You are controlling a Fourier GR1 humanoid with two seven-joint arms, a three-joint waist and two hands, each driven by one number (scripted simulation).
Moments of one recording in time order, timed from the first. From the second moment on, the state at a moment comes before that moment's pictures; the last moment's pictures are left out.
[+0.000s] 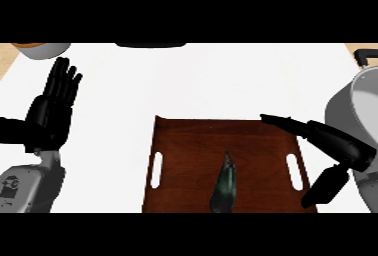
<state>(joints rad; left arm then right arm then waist) -0.26 0.29 -0.01 -1.55 0.23 0.20 0.03 -0.23 -0.60 0.25 -1.61 0.13 0.55 -0.09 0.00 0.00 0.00</state>
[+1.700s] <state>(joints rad) -0.28 0.22 0.10 -1.51 0.15 0.10 0.02 -0.15 -0.19 0.38 -1.50 0.60 0.49 0.01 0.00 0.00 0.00</state>
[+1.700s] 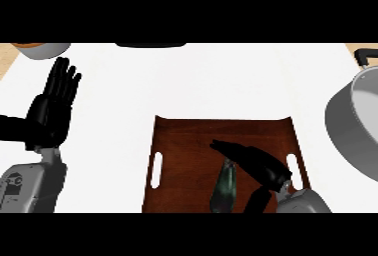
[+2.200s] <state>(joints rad) -0.29 0.20 0.11 -1.51 0.14 0.09 0.03 -0.19 -0.12 0.38 -1.37 0.68 0.44 -0.10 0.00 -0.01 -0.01</state>
